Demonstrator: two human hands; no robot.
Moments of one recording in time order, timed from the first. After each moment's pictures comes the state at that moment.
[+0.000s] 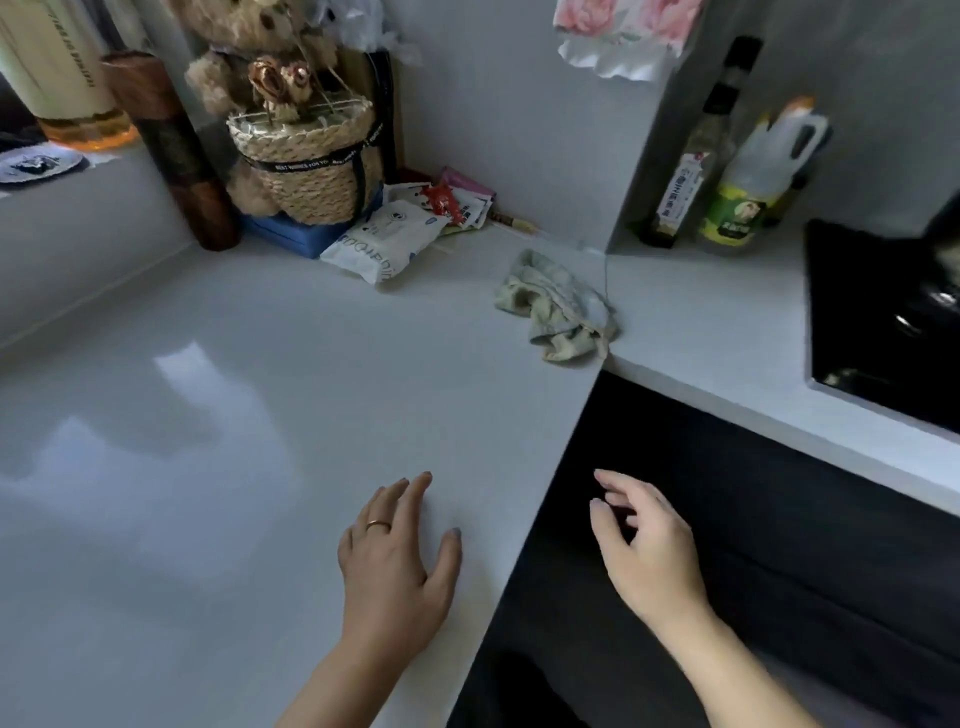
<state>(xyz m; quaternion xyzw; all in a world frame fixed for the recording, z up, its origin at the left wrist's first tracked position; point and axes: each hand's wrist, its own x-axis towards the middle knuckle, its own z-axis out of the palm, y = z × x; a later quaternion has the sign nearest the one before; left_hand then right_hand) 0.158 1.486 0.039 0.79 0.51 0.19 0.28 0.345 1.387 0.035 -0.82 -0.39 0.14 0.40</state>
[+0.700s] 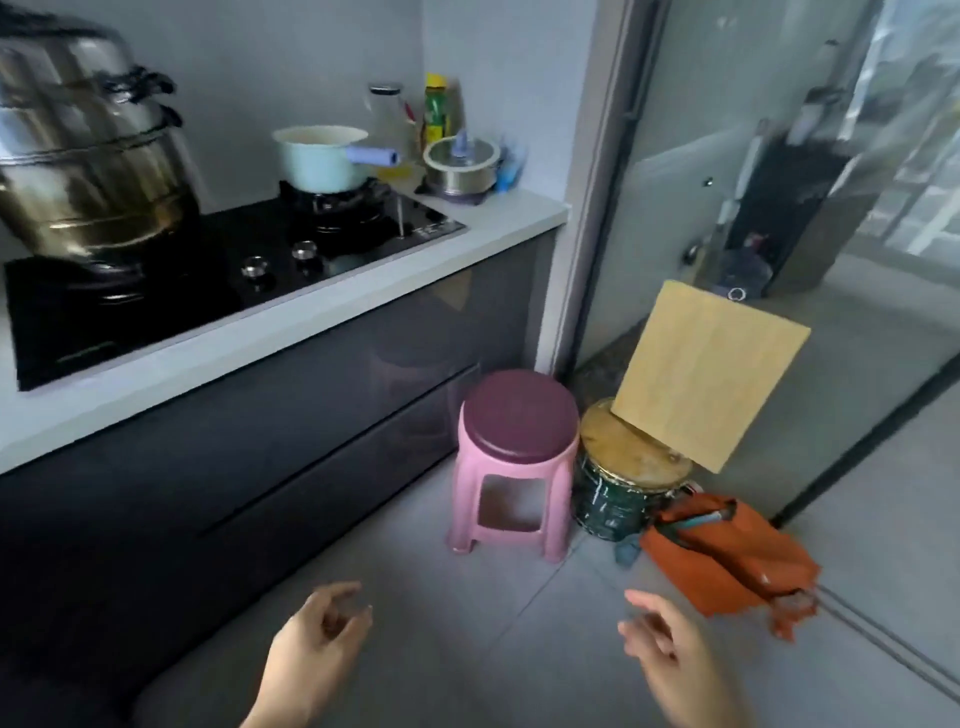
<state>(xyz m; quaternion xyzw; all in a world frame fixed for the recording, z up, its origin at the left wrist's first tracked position) 0.282 1.101 0.035 0.88 0.12 -0.12 0.44 0.210 0.811 0.005 -0.82 0.30 0.01 0.50</state>
